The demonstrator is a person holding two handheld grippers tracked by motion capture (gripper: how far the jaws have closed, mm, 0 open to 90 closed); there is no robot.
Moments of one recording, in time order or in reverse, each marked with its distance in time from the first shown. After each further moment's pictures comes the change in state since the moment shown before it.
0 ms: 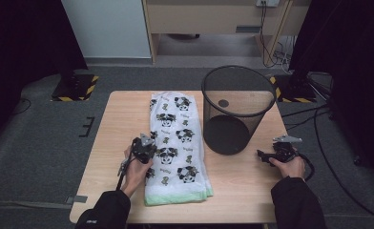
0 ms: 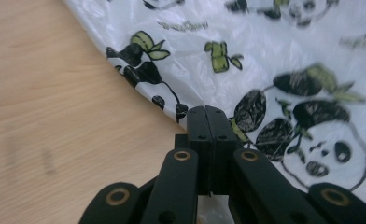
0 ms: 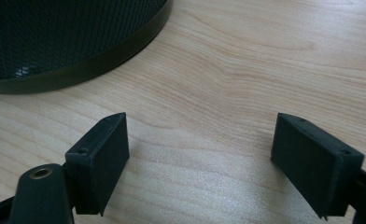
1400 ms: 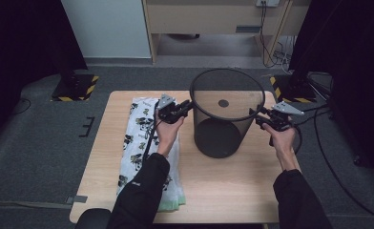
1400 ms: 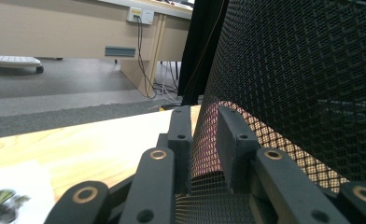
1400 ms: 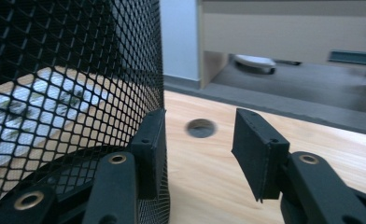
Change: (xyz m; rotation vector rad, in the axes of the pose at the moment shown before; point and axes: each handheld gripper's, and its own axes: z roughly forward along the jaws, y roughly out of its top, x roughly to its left) left arm -0.038 0.137 0.033 -0.485 -0.266 -0.191; right arm 0.013 0.112 -0.001 -0.454 0.151 -0.021
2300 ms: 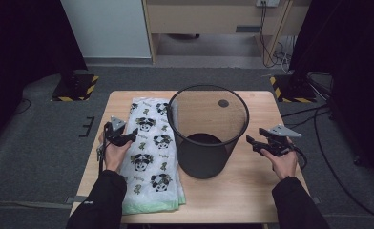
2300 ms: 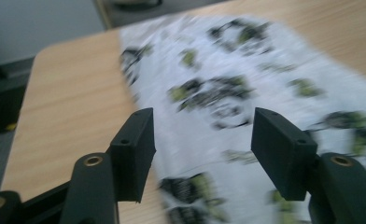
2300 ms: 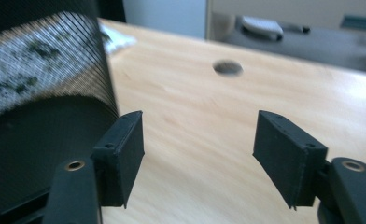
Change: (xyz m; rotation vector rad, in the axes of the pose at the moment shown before) left arm 0.117 -0.064 -0.124 0.330 0.439 0.157; right arm 0.038 -0.044 -0.049 0.171 -0.036 -0.031
